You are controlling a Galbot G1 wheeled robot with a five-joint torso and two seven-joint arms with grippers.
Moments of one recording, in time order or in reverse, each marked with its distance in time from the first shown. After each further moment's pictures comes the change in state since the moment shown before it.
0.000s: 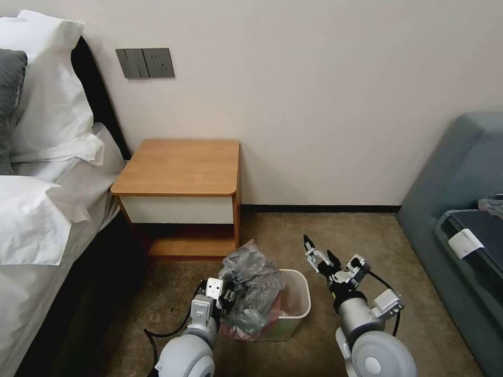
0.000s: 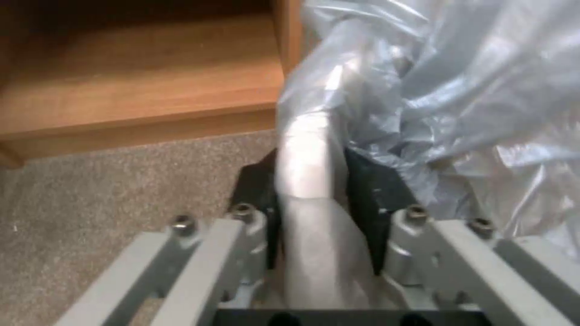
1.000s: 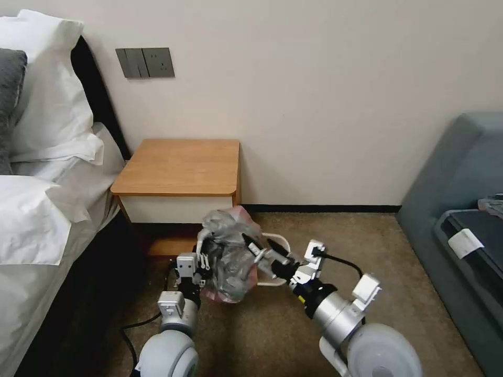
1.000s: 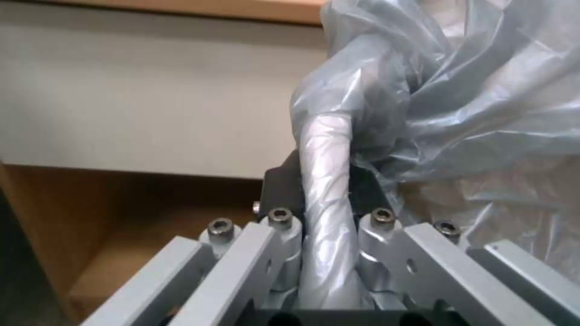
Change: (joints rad) left arm 0.070 -0.073 -0.204 -0.064 0.139 -0.433 0.090; right arm 0.132 -0.184 -0.244 0.163 0.142 -0.204 -0.089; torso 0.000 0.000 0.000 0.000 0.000
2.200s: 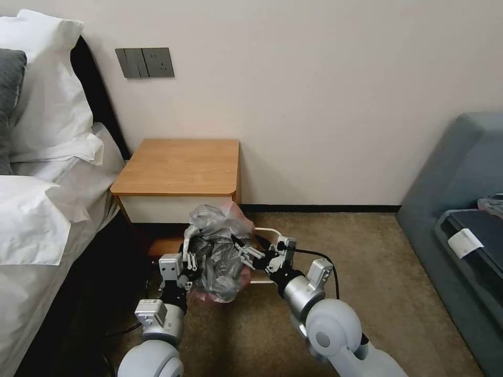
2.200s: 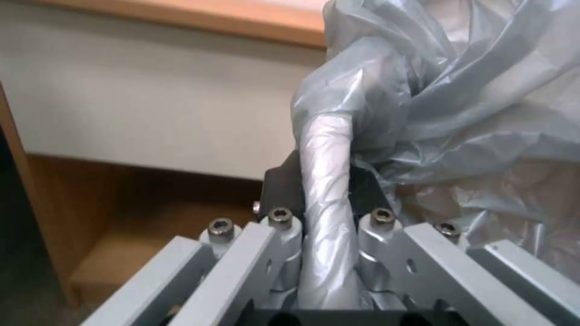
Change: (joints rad) left arm 0.092 -0.006 -0.061 -0.087 -0.070 0.002 0.048; right arm 0.197 0.060 -0.115 -0.290 -0.238 0.072 -0.010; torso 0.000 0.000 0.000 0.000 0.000
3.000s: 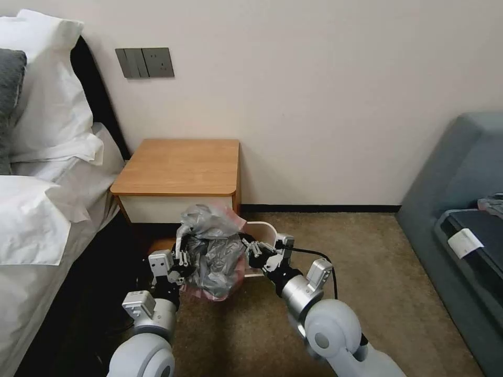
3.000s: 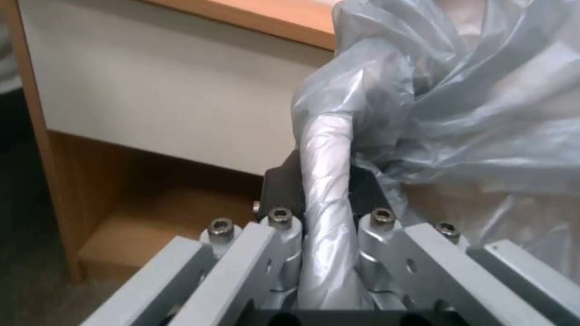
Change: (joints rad) left arm -0.007 0.018 -0.054 -0.048 -0.151 0.069 -0.038; right arm 0.003 0.009 0.014 0.061 -0.011 0.014 -0.037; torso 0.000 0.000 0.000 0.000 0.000
